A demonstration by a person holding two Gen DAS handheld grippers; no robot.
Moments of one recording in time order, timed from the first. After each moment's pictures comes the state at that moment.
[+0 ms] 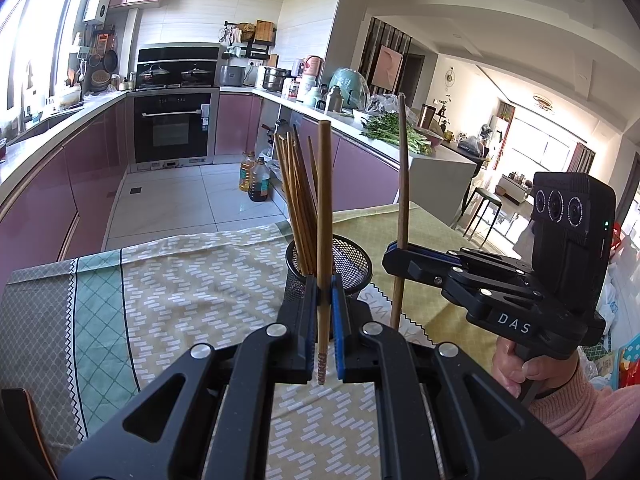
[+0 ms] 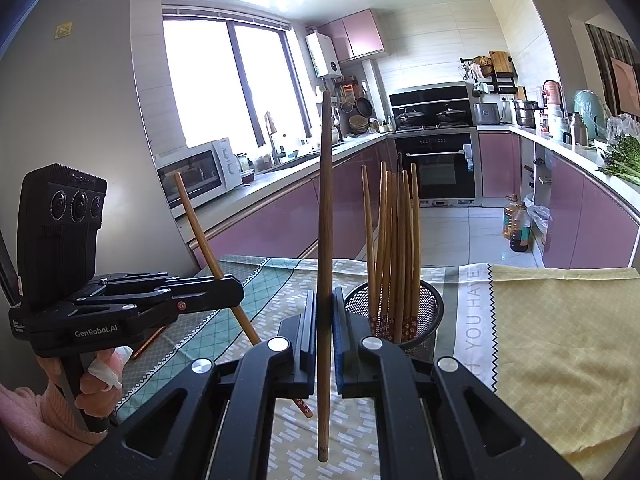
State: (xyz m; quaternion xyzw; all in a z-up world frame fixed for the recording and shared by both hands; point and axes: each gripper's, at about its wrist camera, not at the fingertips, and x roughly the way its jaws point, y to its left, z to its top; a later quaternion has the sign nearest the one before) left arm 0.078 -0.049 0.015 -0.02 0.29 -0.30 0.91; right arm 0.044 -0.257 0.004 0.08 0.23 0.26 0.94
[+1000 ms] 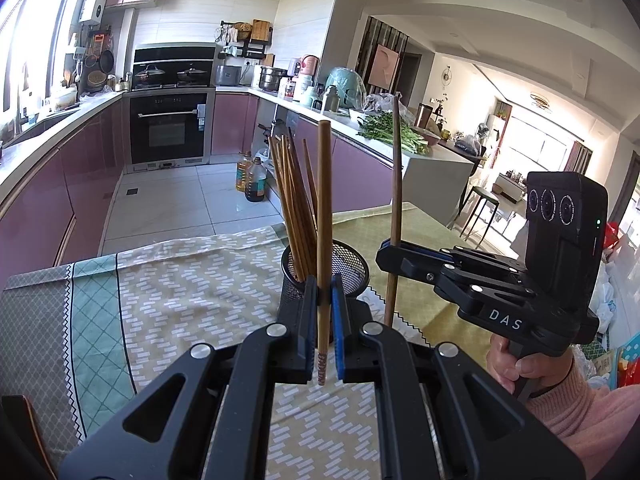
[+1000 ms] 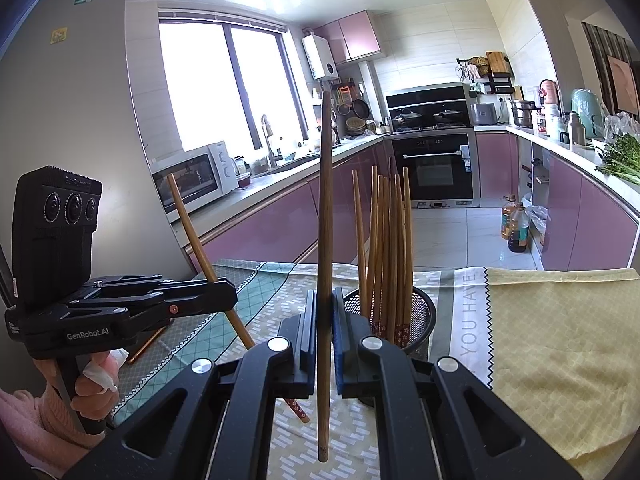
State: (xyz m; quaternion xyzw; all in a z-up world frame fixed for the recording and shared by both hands) left arm 0.081 -0.051 0.019 -0.01 0.29 -0.30 0.91; right arm 0.050 -0.262 -0.002 0.08 0.22 0.26 0.94
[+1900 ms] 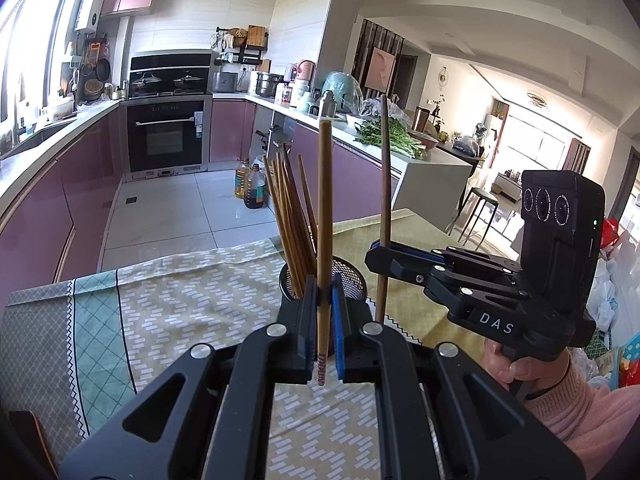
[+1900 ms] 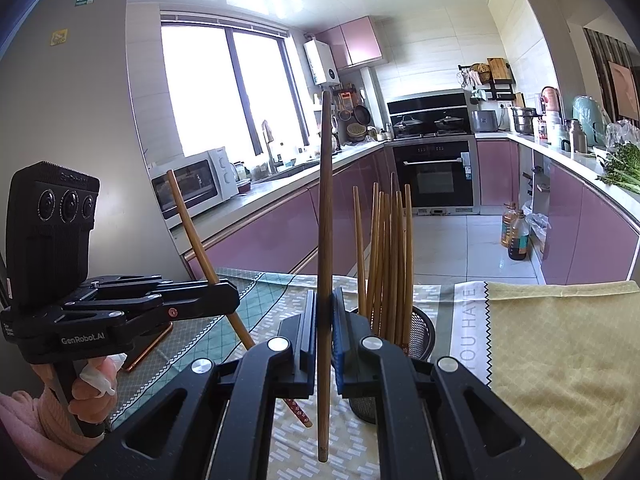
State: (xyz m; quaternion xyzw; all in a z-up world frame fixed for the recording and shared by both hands) left arm 0.084 -0.060 0.032 0.00 0.28 -0.31 0.91; right arm 0.054 -0.255 0.005 0.08 0.21 0.26 0.94
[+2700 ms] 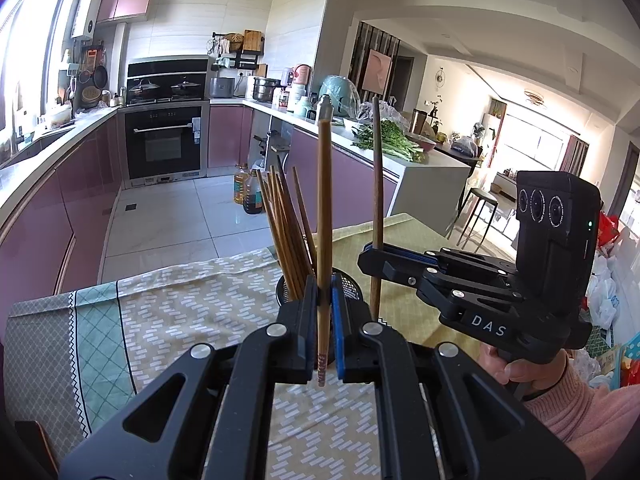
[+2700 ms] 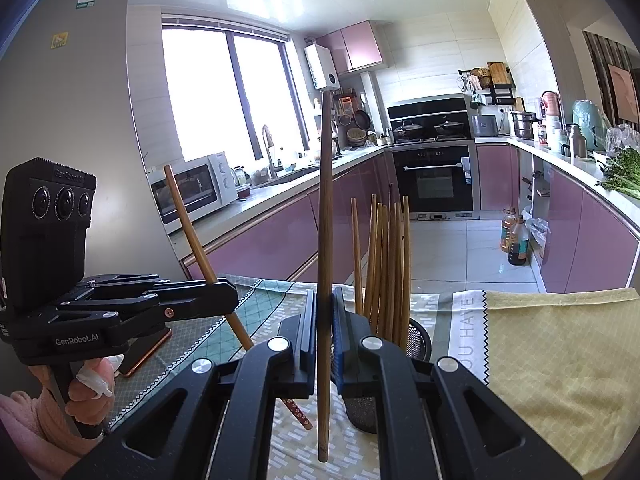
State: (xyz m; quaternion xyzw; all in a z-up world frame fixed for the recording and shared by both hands) left arm 0.085 -0.064 0.039 0.01 0.27 -0.31 0.91; right arm 0.054 -0.258 0.010 0.08 0.21 0.26 0.94
